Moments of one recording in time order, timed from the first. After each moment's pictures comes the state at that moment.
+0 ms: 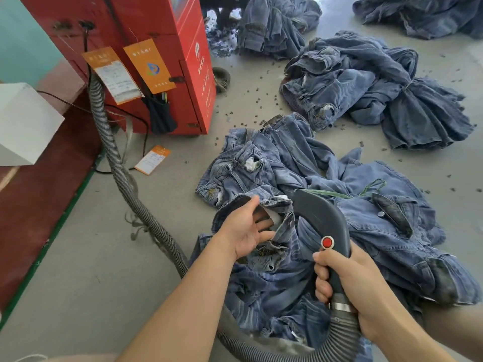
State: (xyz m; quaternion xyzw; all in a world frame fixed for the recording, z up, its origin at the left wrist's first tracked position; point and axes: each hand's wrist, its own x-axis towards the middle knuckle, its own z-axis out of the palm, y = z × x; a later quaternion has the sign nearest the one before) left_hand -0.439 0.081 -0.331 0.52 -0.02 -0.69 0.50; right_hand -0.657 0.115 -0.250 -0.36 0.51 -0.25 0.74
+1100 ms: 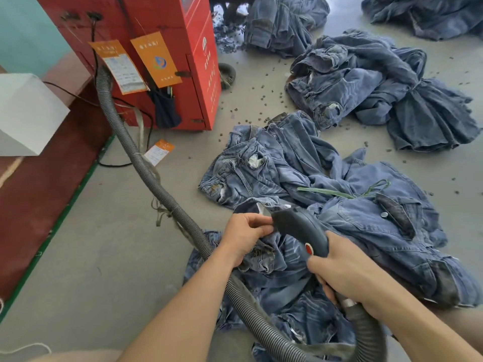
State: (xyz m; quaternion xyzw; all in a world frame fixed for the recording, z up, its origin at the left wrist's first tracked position) left_hand -0.436 0.114 -0.362 0.66 -0.27 -0.52 0.46; right_hand -0.646 0.092 -0.252 -0.64 0.55 -0.01 0.54
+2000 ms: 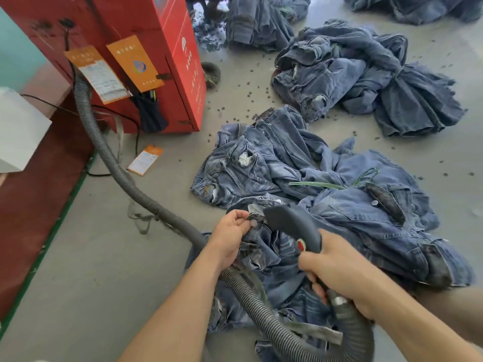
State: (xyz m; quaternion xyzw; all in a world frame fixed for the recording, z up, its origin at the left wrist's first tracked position) left_hand -0.430 0.115 -0.365 0.65 -0.18 -0.57 0.46; right_hand -0.646 0.102 -0.249 -0.57 0.55 -0.04 0.61
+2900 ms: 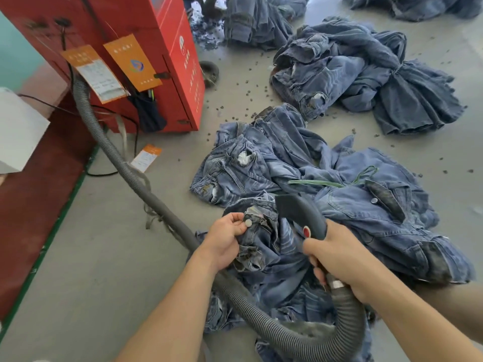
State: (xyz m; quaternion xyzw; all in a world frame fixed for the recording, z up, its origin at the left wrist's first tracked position) left_hand -0.425 0.121 -0.358 0.58 -0.07 -0.64 0.51; right_hand -0.652 0.086 -0.268 -0.53 0.58 -0.09 0.61
